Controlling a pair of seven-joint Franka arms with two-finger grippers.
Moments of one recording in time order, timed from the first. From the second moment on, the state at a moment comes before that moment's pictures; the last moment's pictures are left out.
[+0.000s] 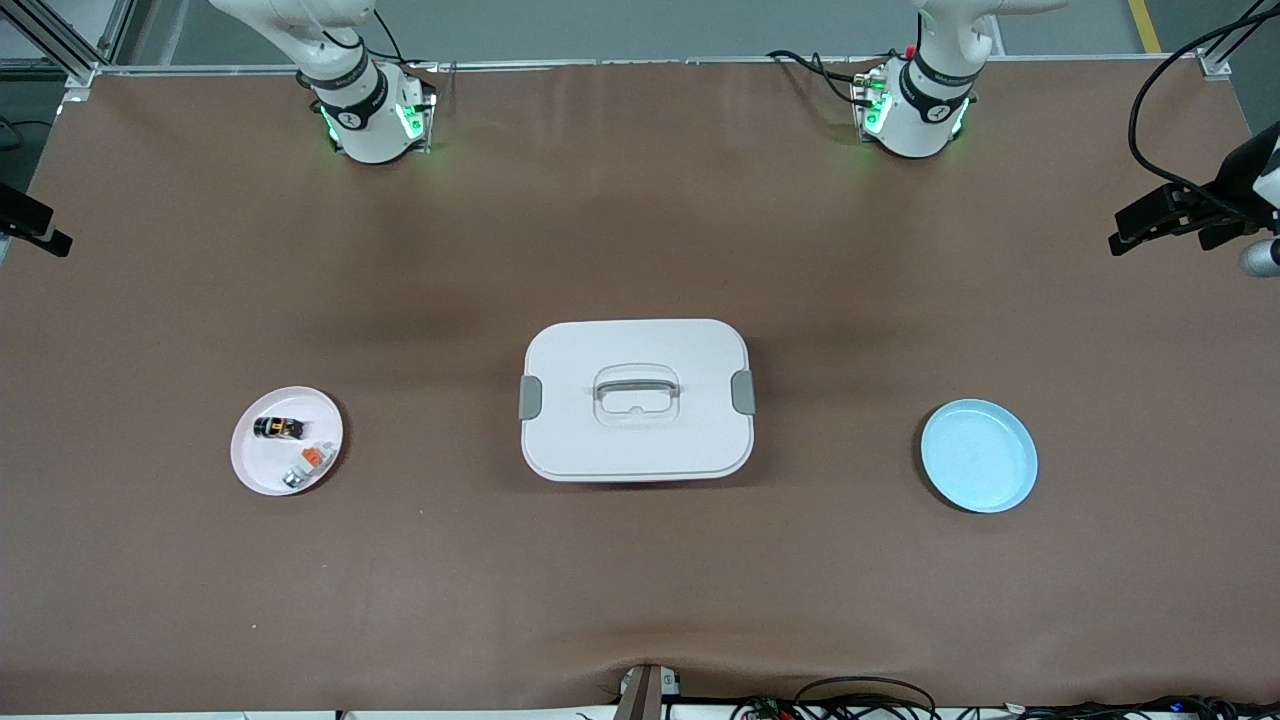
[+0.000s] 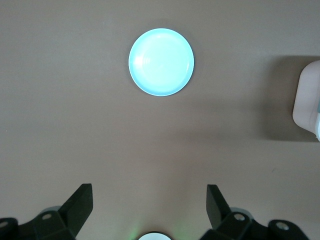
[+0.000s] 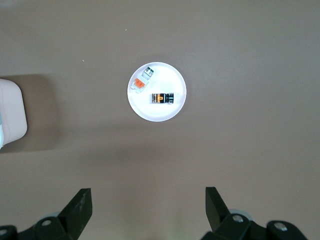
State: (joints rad) left arm 0.00 -0.03 0.00 -1.58 -0.01 1.49 -0.05; right arm -0.14 0.00 -0.03 -1.48 0.04 1.47 -0.12
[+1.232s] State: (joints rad) left arm 0.00 -0.01 0.00 -1.58 -0.01 1.49 -0.05; right arm -0.15 0.10 -0.03 -1.49 0.04 1.49 -0.12
